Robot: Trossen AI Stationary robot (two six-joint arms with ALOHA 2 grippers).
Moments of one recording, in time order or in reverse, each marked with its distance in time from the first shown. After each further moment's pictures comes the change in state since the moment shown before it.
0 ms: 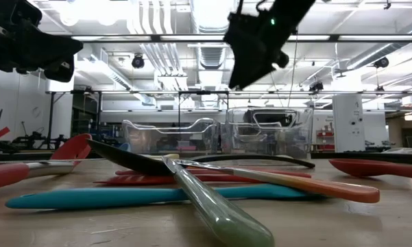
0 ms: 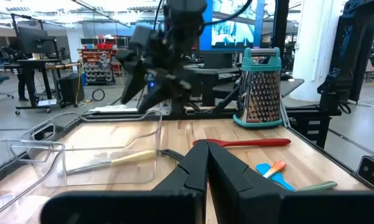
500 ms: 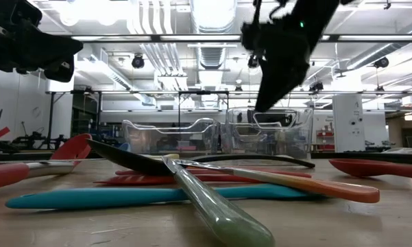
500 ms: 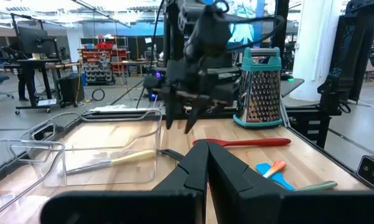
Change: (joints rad) left arm 0.000 0.000 0.000 0.000 0.000 0.000; right arm 0.091 0.012 -0.095 -0.077 -0.227 0.078
